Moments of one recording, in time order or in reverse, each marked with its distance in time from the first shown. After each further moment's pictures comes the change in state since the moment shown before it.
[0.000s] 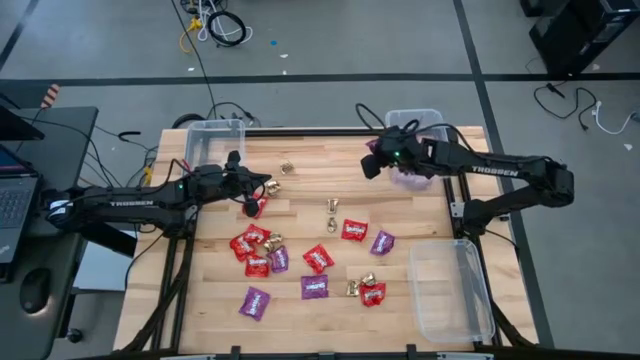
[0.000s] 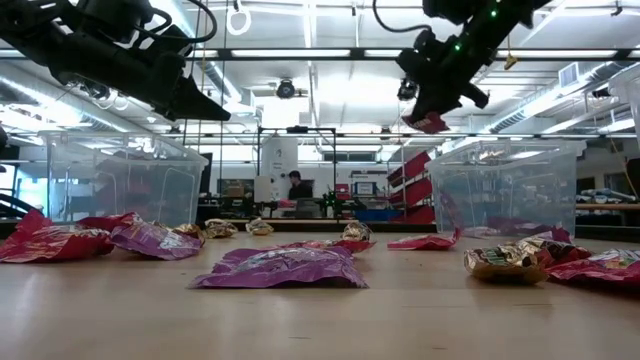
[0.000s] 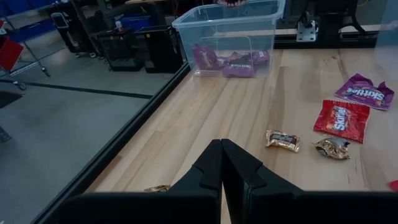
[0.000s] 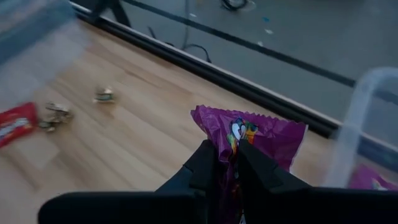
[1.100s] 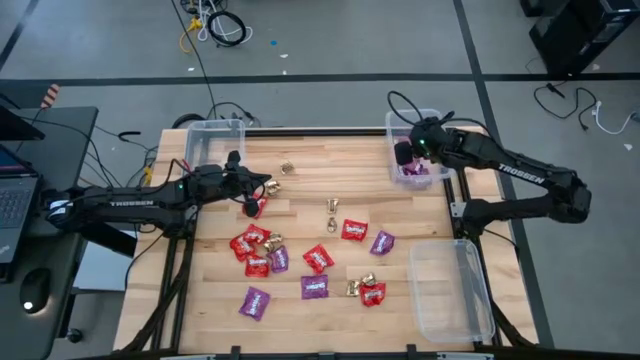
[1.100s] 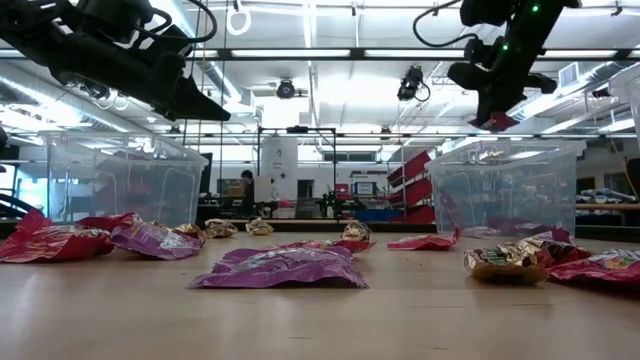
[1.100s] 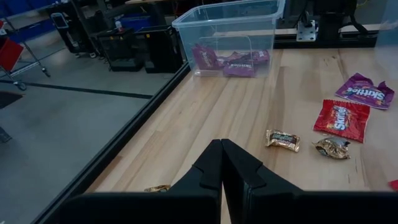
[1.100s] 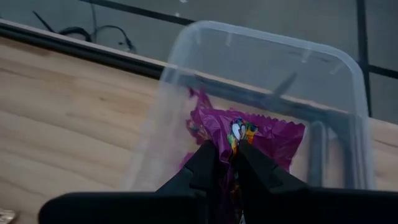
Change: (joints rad) left arm 0.000 0.000 0.000 0.000 0.000 0.003; right arm -0.185 -0.195 0.000 -0.408 0.098 0.106
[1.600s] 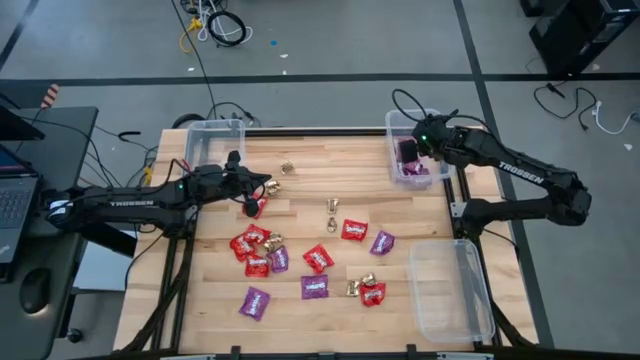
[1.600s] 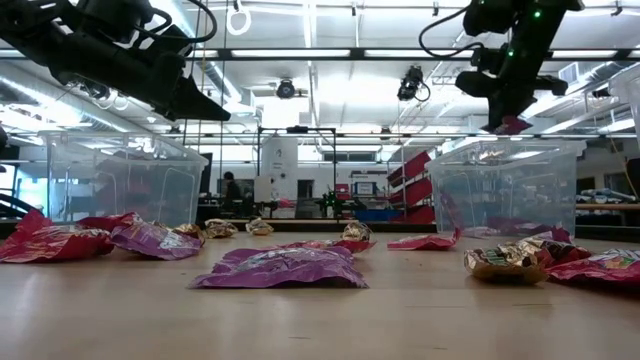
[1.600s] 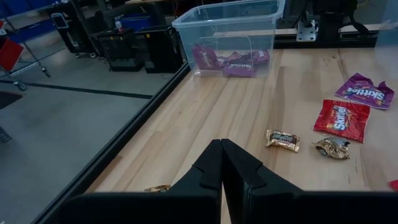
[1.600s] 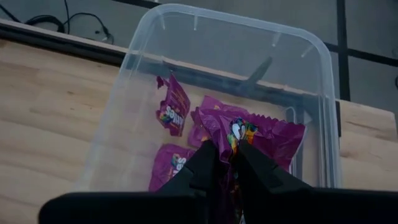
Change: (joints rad) left arm 0.000 0.000 0.000 0.000 0.000 0.000; right arm -0.065 0.000 0.000 -0.060 -0.011 0.000
